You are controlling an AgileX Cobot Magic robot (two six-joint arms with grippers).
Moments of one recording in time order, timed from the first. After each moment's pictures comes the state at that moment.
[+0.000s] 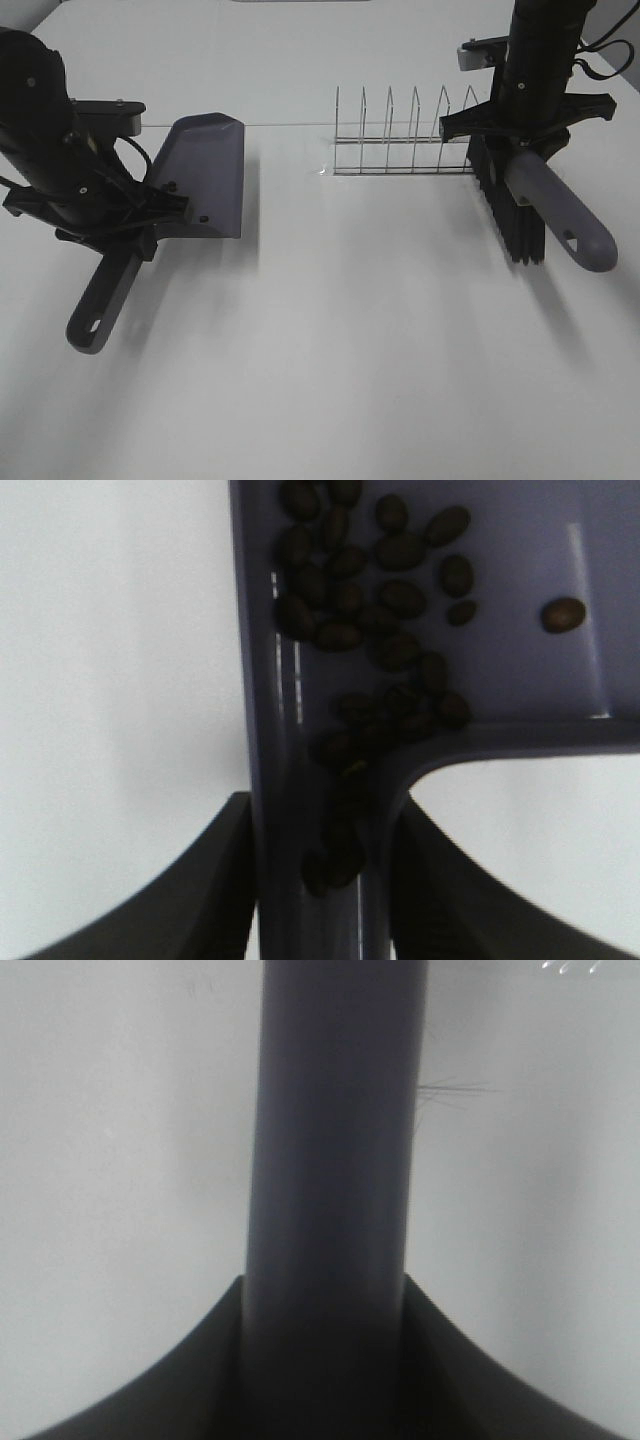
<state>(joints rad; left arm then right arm) -0.34 1.86 -1.11 0.02 0.58 -0.31 0.27 2.13 -1.72 -0.15 1.11 0.28</state>
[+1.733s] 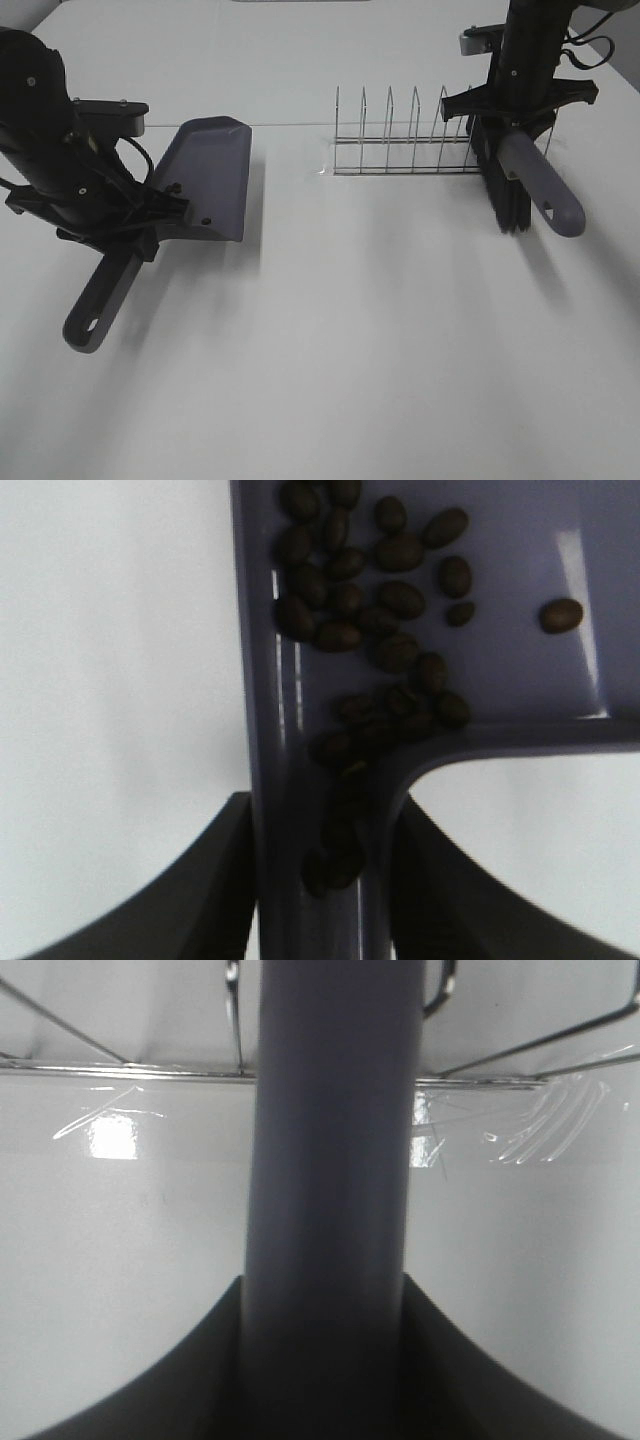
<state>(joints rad) -0.34 1.86 -1.11 0.01 0.58 -0.26 0.19 2.37 -2.07 -0.14 1.14 0.21</state>
